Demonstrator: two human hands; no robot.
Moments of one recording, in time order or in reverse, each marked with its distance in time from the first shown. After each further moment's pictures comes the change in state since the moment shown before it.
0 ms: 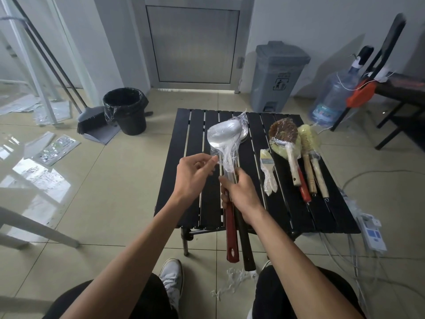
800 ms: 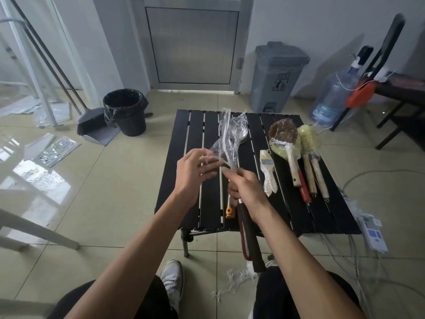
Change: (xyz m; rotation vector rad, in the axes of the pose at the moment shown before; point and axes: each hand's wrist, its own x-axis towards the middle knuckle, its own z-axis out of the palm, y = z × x) left_hand 0.006 0.013 0.005 -0.555 0.036 -0.361; right_hand -0.002 -0.016 -0.010 0.148 -0.052 0.037
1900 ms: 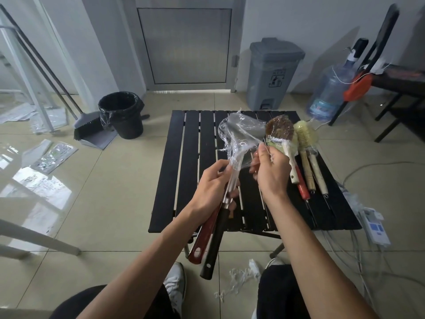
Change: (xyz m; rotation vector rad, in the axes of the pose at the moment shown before) left_hand -0.036 -0.018 0.035 0.188 -0.366 -0.051; right_hand 0.019 -0.020 -0.040 -0.287 0.563 -0.439
